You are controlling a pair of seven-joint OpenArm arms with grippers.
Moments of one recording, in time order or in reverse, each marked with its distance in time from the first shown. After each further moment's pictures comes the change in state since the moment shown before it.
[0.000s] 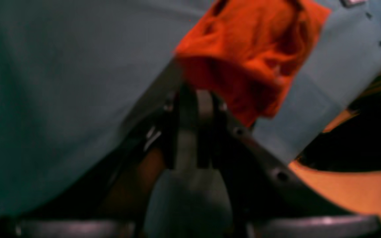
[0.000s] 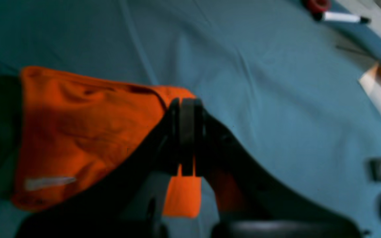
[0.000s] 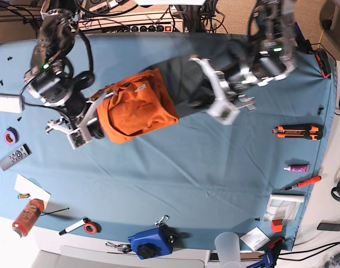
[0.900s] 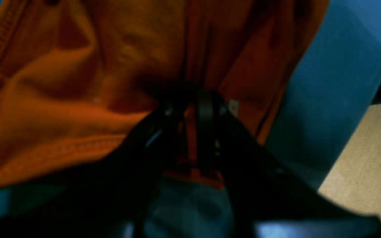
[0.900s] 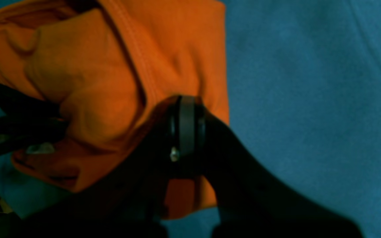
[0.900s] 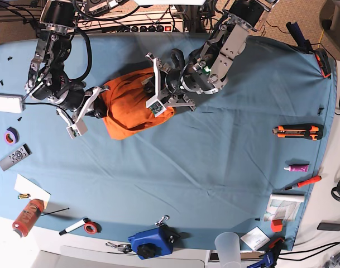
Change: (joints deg) left arm -11.8 6.0 19.7 -28.2 14.0 3.0 -5.4; right arm 1.6 0.0 4.1 -22.1 11.8 5.9 -3.2
